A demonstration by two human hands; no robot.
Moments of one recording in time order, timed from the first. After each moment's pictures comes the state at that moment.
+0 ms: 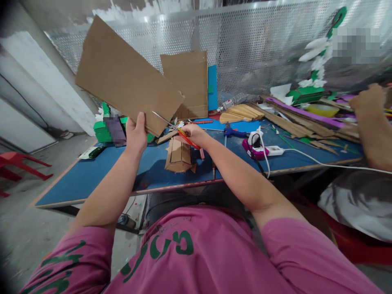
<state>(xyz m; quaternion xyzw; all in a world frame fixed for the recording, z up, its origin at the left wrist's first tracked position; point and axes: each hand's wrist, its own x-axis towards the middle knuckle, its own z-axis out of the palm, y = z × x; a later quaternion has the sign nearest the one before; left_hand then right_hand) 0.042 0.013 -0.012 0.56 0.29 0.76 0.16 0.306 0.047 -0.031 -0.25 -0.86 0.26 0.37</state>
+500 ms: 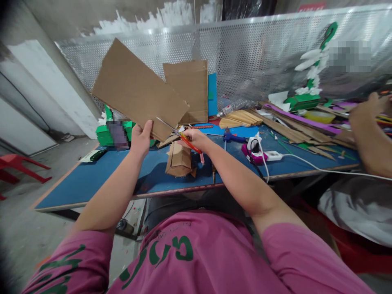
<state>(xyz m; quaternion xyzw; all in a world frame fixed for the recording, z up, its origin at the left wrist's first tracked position) 0.044 0.019 -0.021 0.53 0.35 0.74 0.22 0.315 0.048 -0.027 -0.24 -0.87 0.23 0.36</state>
